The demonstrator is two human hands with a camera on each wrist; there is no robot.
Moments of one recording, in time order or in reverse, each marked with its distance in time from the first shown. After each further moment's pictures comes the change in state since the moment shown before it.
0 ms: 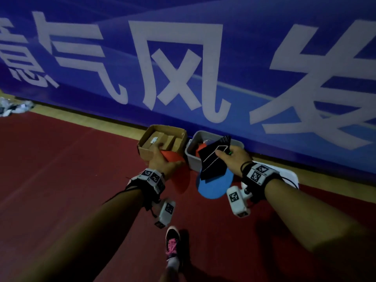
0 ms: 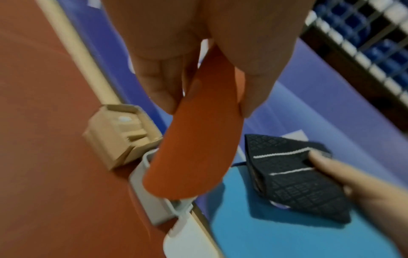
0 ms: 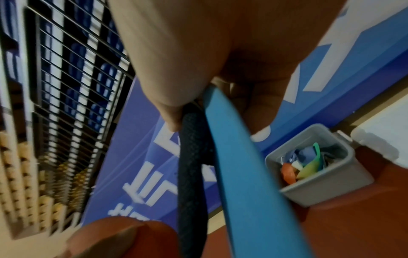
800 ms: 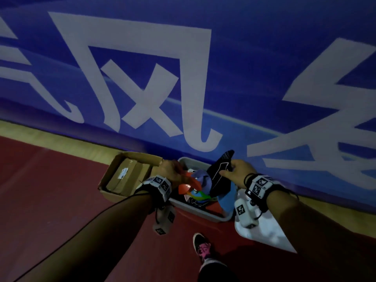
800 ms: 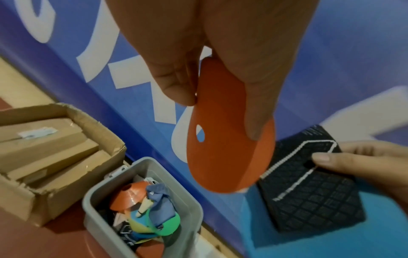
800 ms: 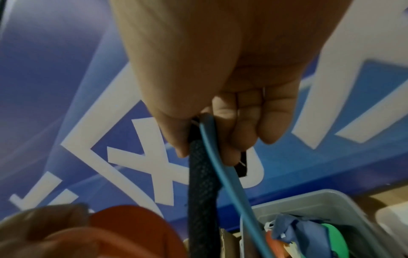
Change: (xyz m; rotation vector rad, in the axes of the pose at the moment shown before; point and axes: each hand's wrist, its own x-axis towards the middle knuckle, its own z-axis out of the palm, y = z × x) left_hand 0.434 0.182 0.160 0.501 -0.400 0.091; right_hand 0.461 0.009 -0.088 -0.383 -0.128 0.160
